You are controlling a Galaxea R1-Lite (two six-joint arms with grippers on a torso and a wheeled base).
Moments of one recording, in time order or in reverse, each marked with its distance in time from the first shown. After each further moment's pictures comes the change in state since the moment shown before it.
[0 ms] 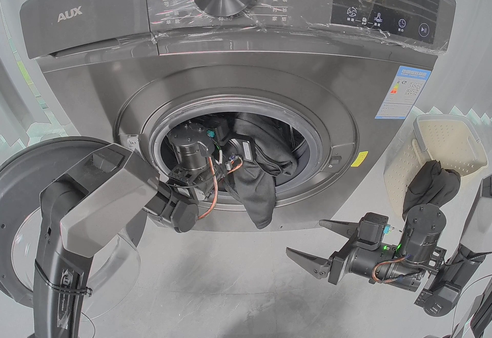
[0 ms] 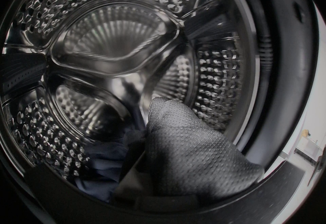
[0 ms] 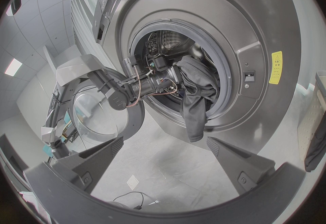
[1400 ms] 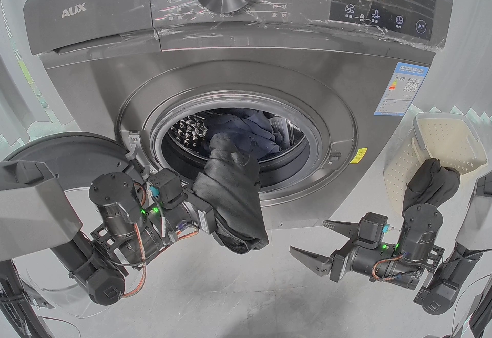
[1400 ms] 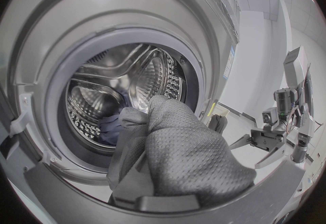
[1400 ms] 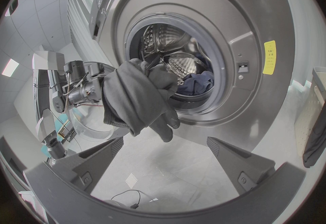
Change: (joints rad) left arm -0.050 -0.445 0.925 -0.320 -0.104 0.067; right arm -0.029 0.028 0.001 0.000 0.001 -0.001
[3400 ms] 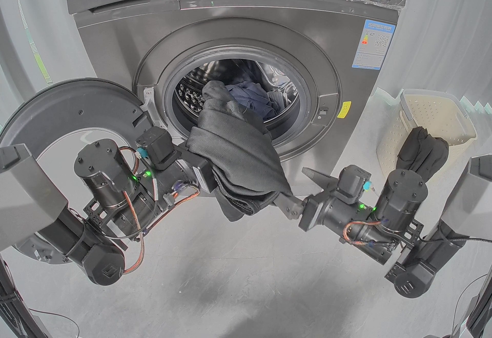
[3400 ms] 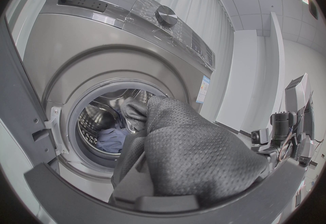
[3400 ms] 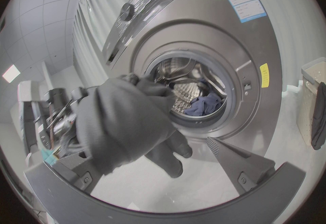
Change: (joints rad) left arm 0.017 -0.053 -0.155 -0.001 -0.010 -0.059; right arm 0.036 0.053 -0.330 -0.002 -0.120 0.077
